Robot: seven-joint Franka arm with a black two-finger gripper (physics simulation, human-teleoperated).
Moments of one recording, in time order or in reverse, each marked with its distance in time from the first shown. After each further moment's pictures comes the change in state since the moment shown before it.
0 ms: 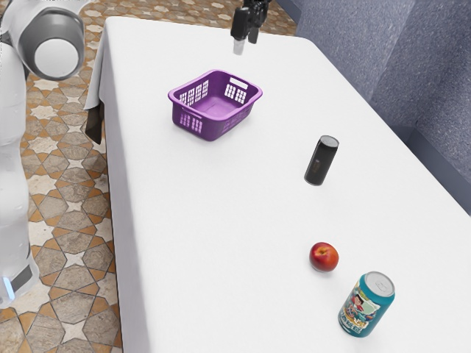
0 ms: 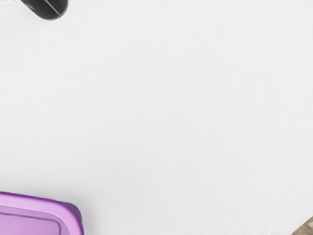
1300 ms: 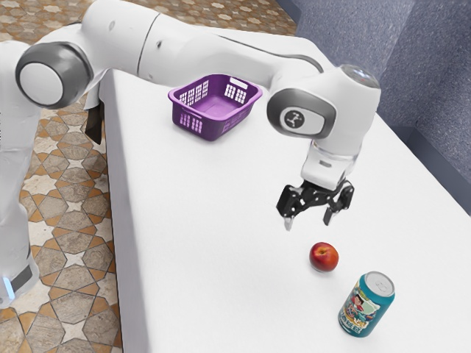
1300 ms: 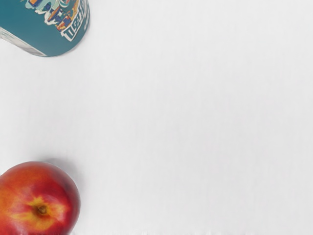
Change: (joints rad) arm -0.379 0.145 -0.244 -0.368 0.075 0.547 0.177
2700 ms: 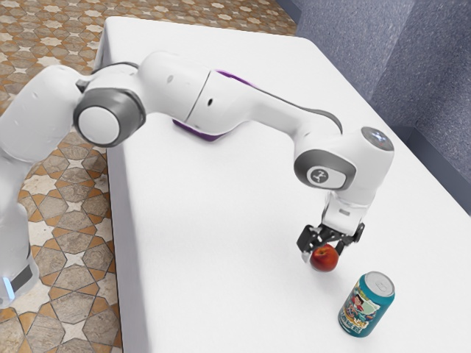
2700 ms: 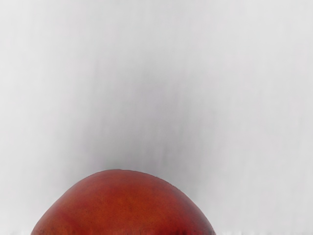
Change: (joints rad) arm -0.055 0.310 0.097 0.175 0.059 0.106 -0.017
